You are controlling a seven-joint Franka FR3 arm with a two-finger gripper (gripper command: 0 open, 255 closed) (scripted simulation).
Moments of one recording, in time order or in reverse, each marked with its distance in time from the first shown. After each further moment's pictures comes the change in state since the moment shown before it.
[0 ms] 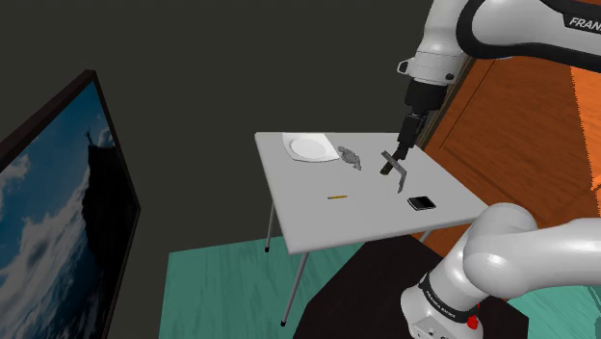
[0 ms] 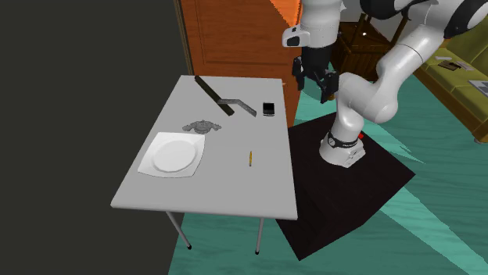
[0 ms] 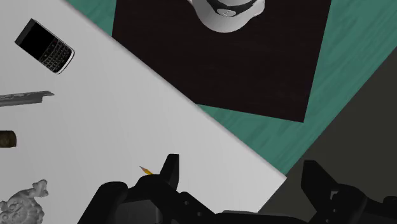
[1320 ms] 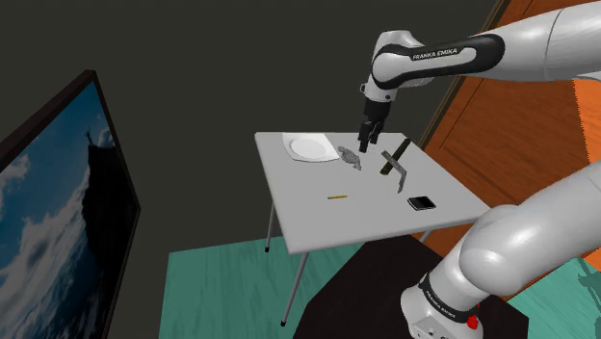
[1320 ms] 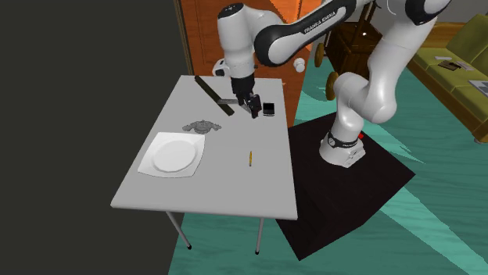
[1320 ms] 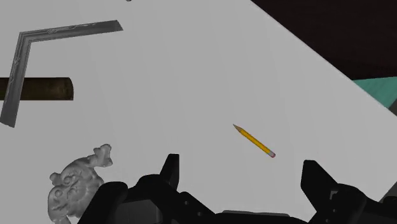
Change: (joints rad) arm -0.080 0.556 -0.196 0.134 -0.133 0.407 -0.216
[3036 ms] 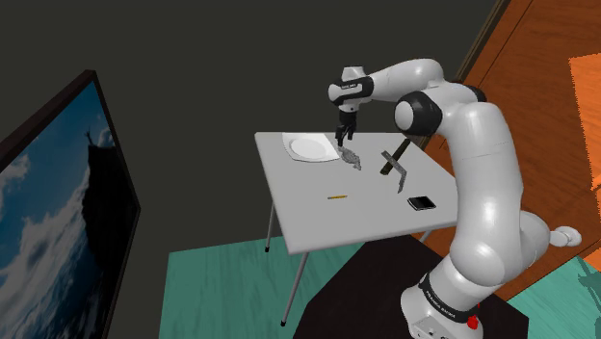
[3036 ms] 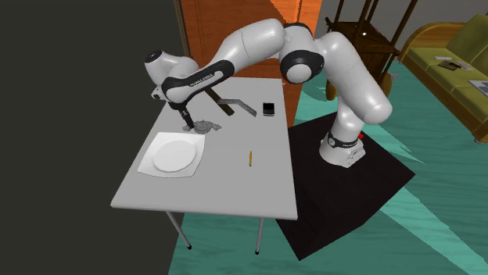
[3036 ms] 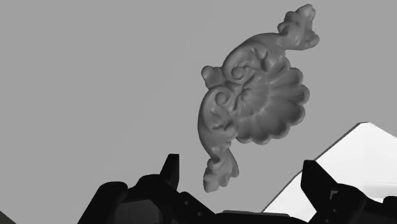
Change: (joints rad) arm -0.218 1.035 -0.069 0.977 0.147 0.048 -0.252
